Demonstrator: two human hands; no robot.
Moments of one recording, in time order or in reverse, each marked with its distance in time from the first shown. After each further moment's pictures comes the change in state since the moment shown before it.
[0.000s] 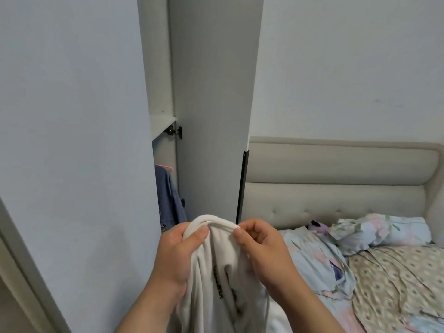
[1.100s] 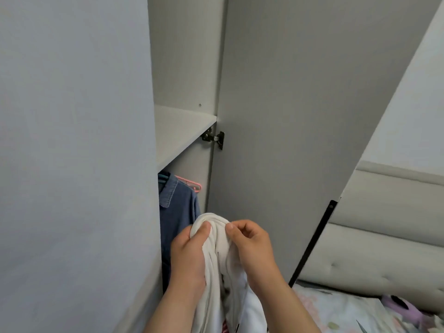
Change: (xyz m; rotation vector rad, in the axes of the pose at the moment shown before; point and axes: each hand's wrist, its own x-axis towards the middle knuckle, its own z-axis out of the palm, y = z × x) left_hand 0.330 -0.107 -0.039 -0.253 0.446 -0.072; right_hand 0.351 0.113 0.130 0.159 -0.102 0.132
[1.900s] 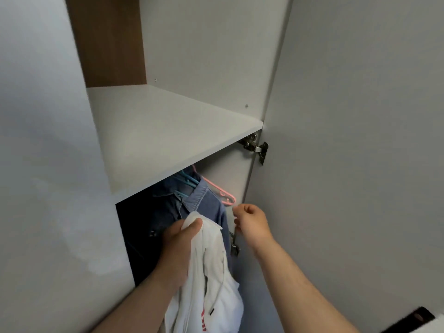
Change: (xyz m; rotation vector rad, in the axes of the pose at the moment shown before) left_hand 0.098 -0.011 -0.004 0.198 0.422 0.100; right_hand 0.202 0.034 0.046 -0.169 -0.324 0.205
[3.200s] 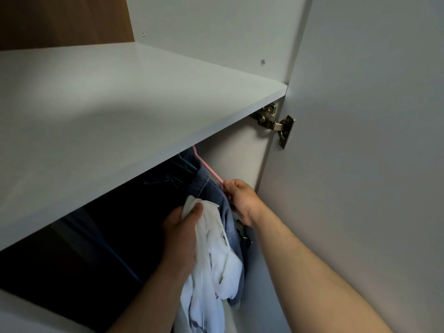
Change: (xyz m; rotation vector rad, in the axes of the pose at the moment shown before) left_hand 0.063 -0.032 0.032 -0.014 0.176 0.023; right_hand 0.139 0.049 0.050 0.093 -0.309 0.128
